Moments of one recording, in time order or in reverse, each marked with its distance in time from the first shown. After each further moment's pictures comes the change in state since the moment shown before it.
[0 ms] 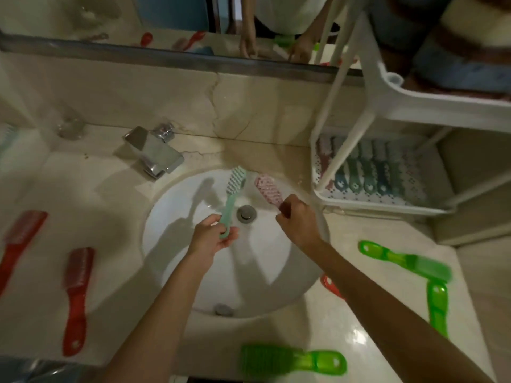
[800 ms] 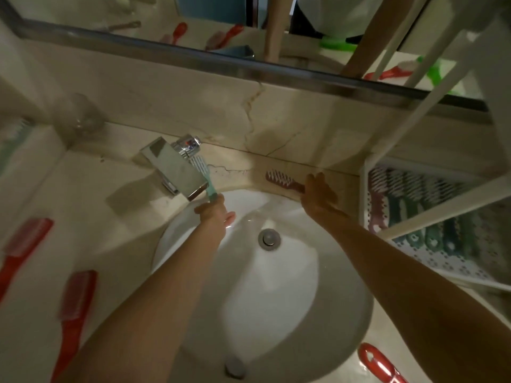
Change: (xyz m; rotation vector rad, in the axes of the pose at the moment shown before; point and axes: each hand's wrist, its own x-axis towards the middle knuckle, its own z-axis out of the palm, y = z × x) left_hand 0.127 0.073 -0.014 -0.650 0.647 -0.192; right_hand 0.174 -0.025 0.045 -0.495 -0.085 -0.010
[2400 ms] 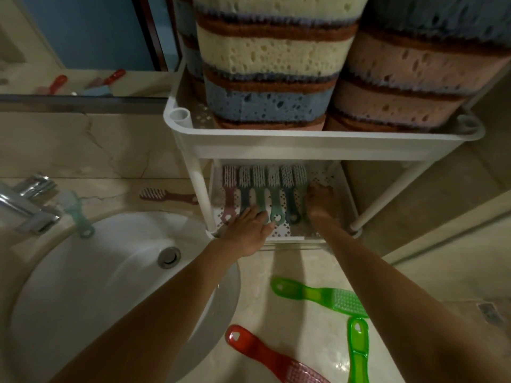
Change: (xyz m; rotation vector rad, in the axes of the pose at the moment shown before) left_hand -0.204 -0.207 0.084 1.944 -1.017 1.201; right_hand -0.076 0.268 -0.073 0.560 0.231 0.487
